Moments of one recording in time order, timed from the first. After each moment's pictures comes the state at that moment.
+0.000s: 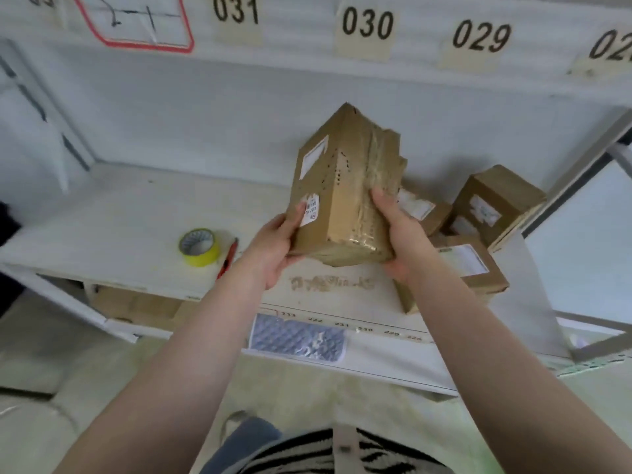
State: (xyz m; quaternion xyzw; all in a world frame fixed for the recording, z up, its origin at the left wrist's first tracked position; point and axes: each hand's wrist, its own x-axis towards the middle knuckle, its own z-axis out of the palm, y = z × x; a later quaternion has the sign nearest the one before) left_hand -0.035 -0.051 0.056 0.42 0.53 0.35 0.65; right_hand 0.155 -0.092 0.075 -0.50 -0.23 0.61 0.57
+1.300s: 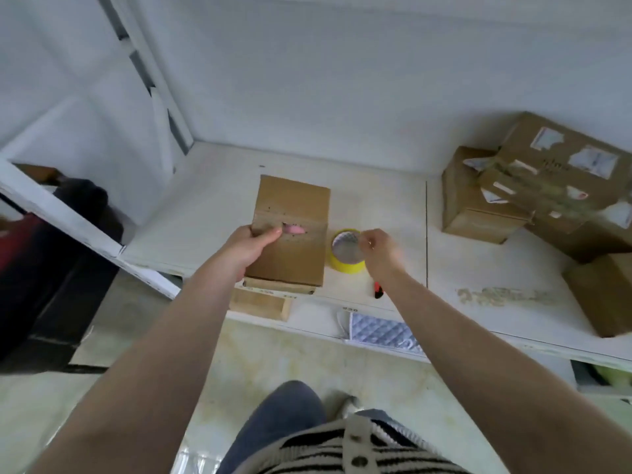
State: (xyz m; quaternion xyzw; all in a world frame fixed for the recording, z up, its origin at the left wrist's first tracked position) left_hand -0.425 0.121 -0.023 0.50 0.63 0.16 0.57; right_hand -0.182 0.084 -0.067 -0.78 -0.46 0.34 0.26
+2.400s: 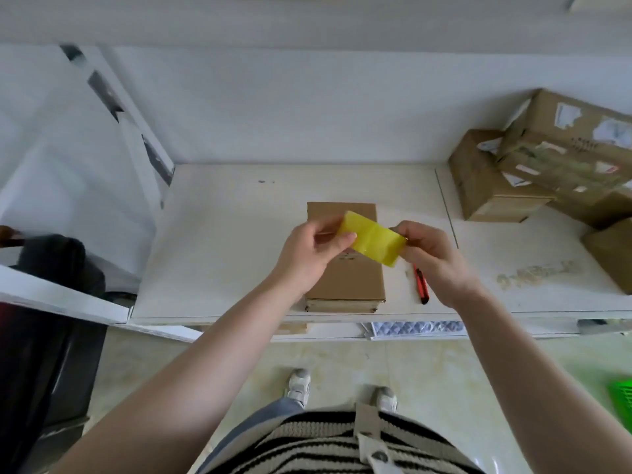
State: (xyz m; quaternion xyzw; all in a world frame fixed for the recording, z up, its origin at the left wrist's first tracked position) left_hand -0.422 0.166 -0.005 0.61 0.41 0.28 0.62; right_hand -0.230 0.080 0.002 -0.59 -0.52 0.42 0.45
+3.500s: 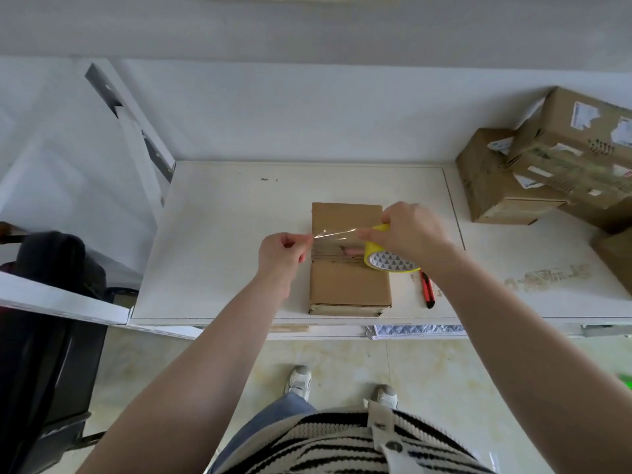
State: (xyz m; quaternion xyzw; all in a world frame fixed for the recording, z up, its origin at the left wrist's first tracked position) left_hand -0.442 0.204 -0.064 0.47 0.61 0.27 0.57; right_hand -0.236 0.159 -0.002 -0.81 -0.57 0.16 0.03
